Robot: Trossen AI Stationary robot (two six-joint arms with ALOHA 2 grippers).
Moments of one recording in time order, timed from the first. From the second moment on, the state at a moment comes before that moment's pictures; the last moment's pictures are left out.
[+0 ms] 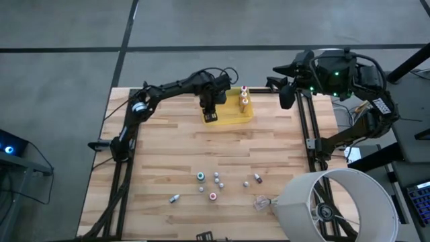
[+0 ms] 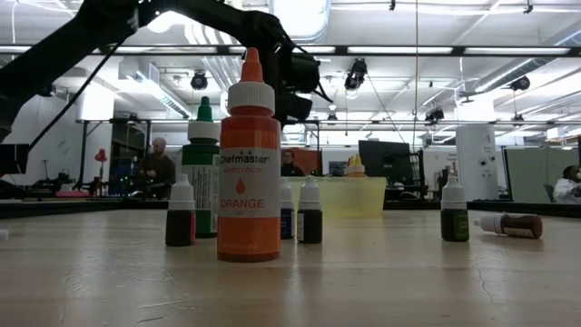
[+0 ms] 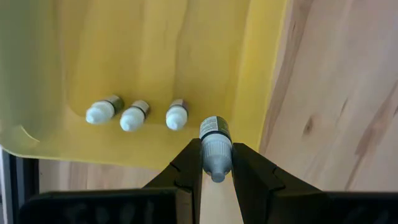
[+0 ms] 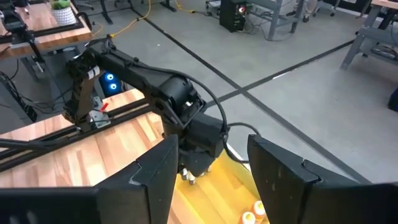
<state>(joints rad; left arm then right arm) 0.45 2.17 2.08 -1.33 0.00 0.24 -0.14 1.34 2.07 -1.13 0.37 0.21</state>
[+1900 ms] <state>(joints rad) 0.43 2.17 1.83 -1.13 0.01 0.28 -0.14 1.34 2.06 -1.13 0.37 0.20</state>
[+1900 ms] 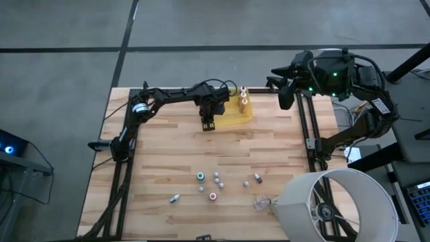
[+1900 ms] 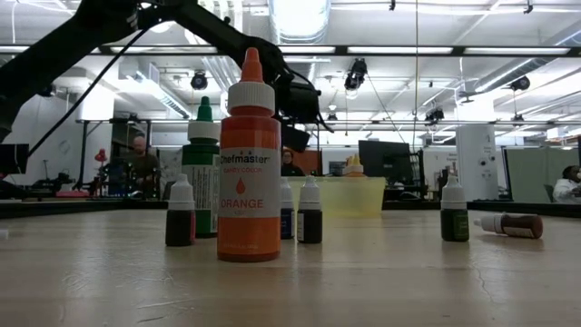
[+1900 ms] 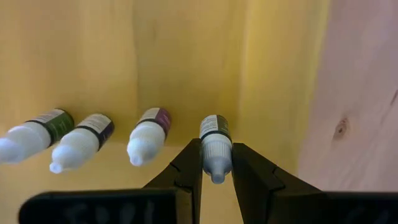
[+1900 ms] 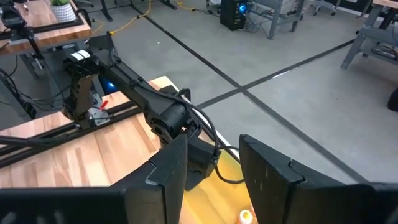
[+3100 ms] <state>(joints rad) 0.43 2.17 1.83 -1.12 0.02 0.28 -0.14 1.34 2.06 -1.13 0.37 0.20</state>
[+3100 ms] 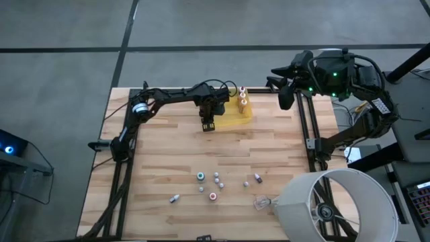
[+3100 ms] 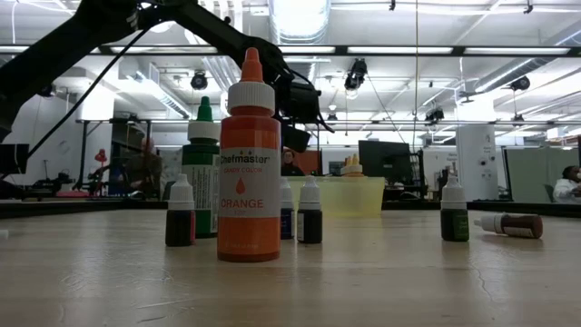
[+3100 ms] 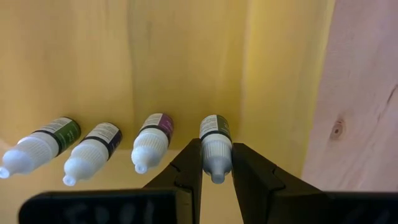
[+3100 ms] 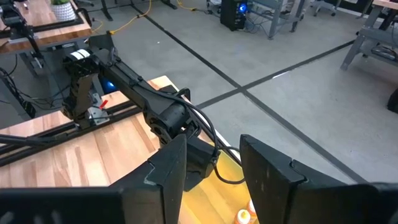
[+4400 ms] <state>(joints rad) 0.39 2.17 2.23 -1.34 0.04 0.22 -0.14 1.34 2.06 -1.13 0.37 0.17</state>
